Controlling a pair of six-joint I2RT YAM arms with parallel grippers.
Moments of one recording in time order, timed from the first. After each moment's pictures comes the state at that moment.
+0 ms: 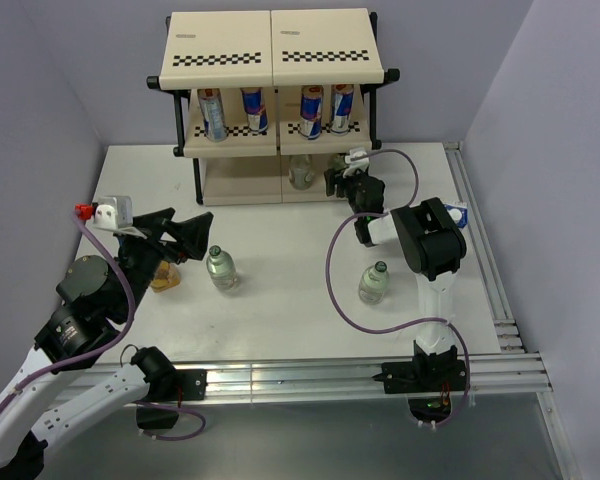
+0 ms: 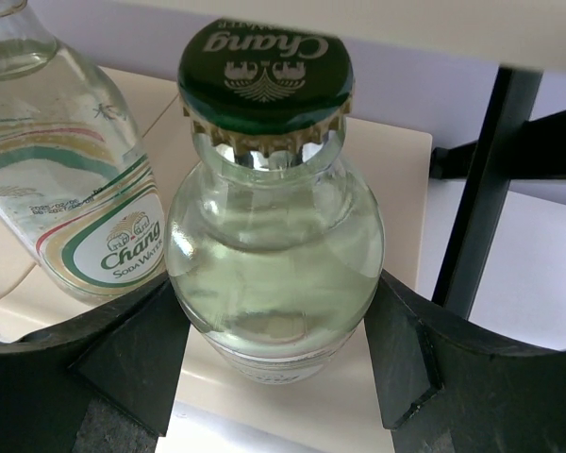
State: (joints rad) left arm -0.78 0.55 0.95 -0.27 -0.42 -0.36; right arm 0.30 2.12 1.04 1.10 0.00 -0.05
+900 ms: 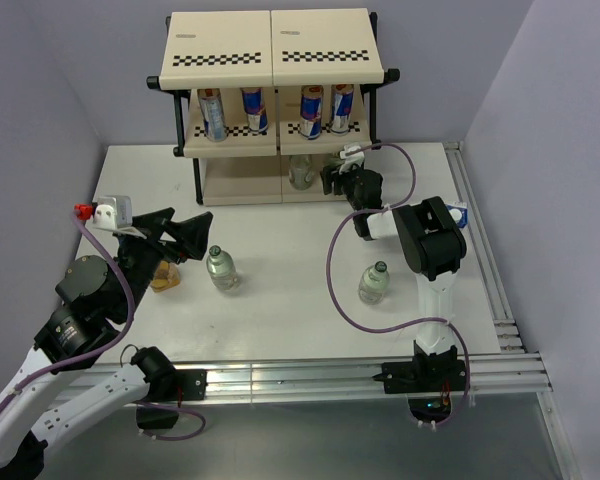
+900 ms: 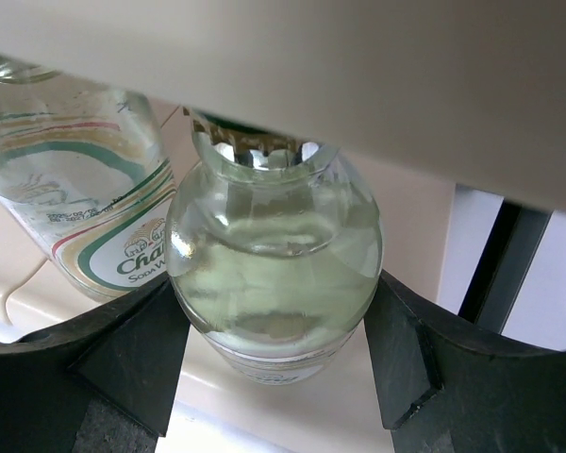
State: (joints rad) left arm -0.78 0.55 0.95 -0.27 -0.42 -0.35; right arm 0.30 2.12 1.11 0.98 -0.07 -0.07
